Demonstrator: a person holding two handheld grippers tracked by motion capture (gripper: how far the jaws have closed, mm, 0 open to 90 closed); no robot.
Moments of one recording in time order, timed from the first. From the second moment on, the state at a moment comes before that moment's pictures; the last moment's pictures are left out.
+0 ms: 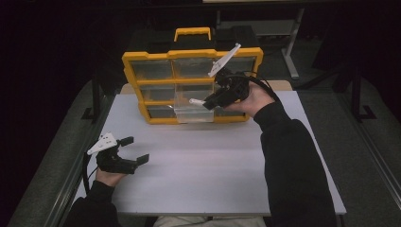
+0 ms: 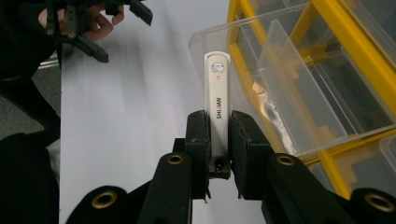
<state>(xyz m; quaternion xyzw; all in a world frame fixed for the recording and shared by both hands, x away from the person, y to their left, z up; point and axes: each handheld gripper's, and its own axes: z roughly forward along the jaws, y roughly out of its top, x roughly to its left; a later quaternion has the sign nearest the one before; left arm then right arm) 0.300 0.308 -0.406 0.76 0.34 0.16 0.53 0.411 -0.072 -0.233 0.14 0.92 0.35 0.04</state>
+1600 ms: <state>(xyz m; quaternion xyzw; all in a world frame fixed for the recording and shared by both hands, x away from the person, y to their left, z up) 0.305 0.298 -0.410 0.77 0.33 0.15 0.53 0.418 -0.096 -0.254 0.28 0.86 0.41 0.10</state>
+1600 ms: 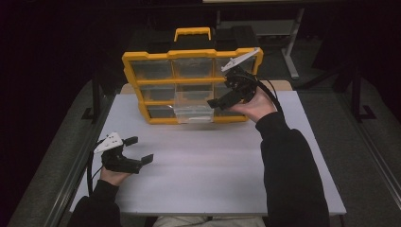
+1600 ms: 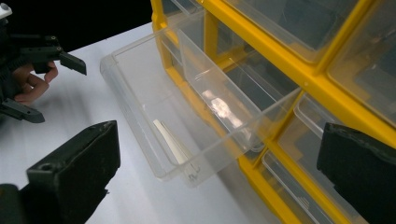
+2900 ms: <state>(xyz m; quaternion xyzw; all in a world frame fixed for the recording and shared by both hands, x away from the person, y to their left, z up) 0.303 0.302 -0.410 0.77 0.33 0.16 0.52 0.381 -0.160 -0.309 0.30 0.83 0.46 0.11</state>
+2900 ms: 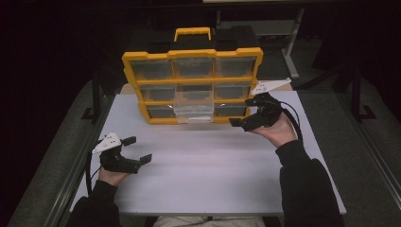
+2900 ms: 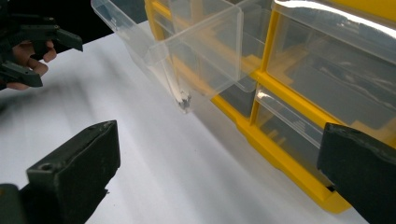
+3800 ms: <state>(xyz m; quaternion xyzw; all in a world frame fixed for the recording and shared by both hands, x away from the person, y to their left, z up) 0.303 0.301 -0.410 0.77 0.33 0.16 0.52 0.359 -0.202 -0.348 0.34 0.80 0.49 0.09</state>
